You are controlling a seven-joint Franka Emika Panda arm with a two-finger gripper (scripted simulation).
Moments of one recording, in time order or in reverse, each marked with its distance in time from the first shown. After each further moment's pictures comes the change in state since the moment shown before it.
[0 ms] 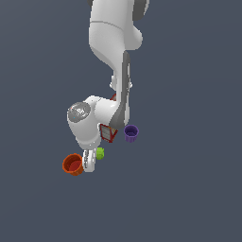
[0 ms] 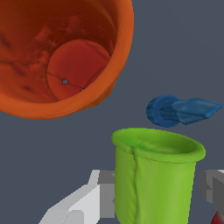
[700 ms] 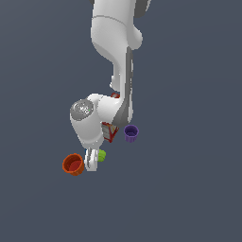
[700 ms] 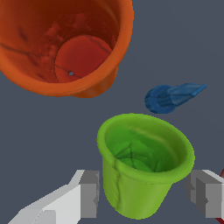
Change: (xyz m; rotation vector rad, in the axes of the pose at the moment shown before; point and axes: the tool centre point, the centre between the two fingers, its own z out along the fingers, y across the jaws) arm -0.012 -0.002 -0.012 -0.003 0.000 0.001
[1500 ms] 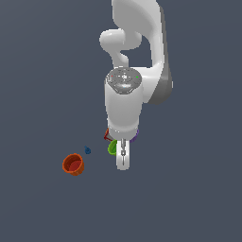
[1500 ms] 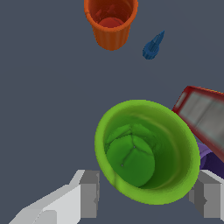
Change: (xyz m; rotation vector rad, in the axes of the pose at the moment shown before) arm -0.118 -0.029 -0.115 -0.007 0.001 -0.003
